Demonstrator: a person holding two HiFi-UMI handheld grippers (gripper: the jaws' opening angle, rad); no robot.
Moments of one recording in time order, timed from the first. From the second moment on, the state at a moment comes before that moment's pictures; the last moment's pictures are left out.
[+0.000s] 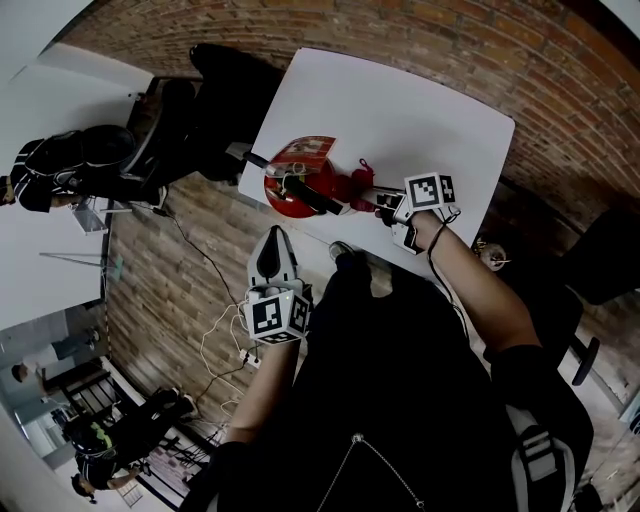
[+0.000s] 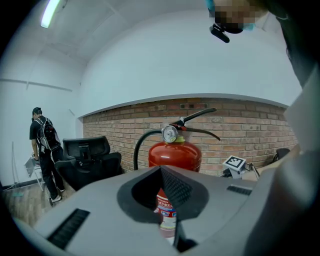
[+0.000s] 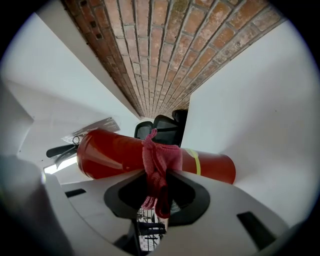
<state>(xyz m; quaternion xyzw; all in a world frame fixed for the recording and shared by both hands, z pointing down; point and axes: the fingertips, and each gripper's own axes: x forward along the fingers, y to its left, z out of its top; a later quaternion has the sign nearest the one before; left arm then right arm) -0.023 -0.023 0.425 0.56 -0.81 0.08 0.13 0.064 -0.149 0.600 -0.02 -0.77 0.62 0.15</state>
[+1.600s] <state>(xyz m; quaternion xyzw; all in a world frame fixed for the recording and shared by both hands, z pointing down) -0.025 -0.011 0.420 0.56 -0.82 0.05 0.12 0.068 -0.150 0.447 -0.10 -0.80 0.59 0.05</state>
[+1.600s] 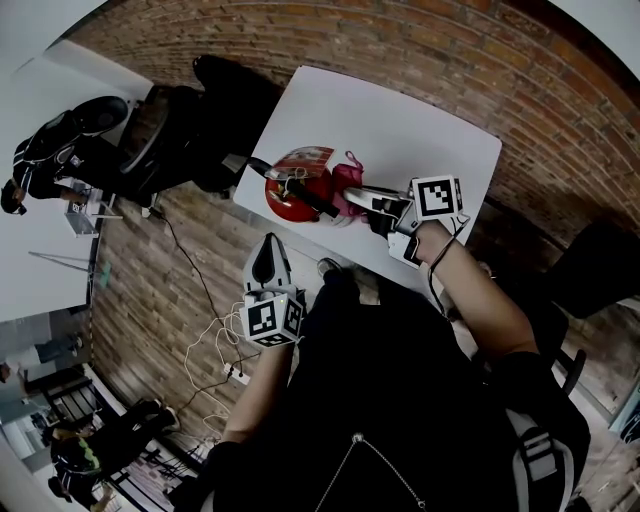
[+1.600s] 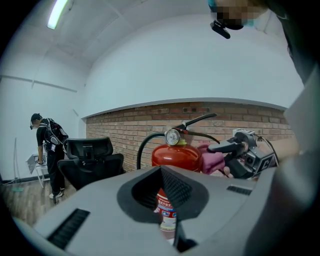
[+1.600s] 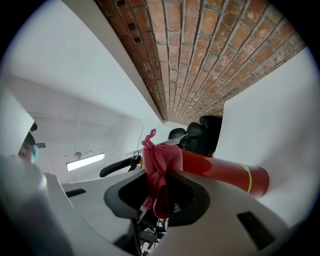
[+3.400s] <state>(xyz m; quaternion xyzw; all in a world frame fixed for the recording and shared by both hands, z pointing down) -0.076 -0.042 0.452 0.68 -0.71 0.08 0.16 0.101 -0.105 0.749 0.20 -0.72 0.67 0.07</state>
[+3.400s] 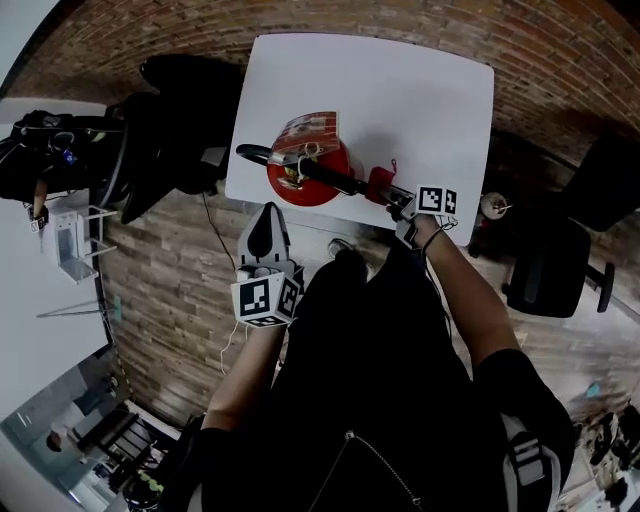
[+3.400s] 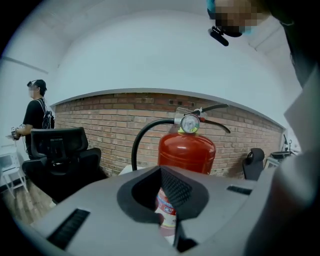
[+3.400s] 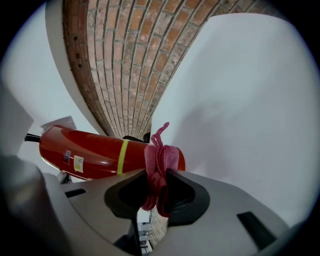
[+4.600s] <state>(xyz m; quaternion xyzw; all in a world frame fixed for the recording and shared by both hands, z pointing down) -0.080 -0.025 0.478 0.70 -0.69 0.10 0.17 0.066 -0.097 0.749 0.23 -0.70 0.68 0.02</state>
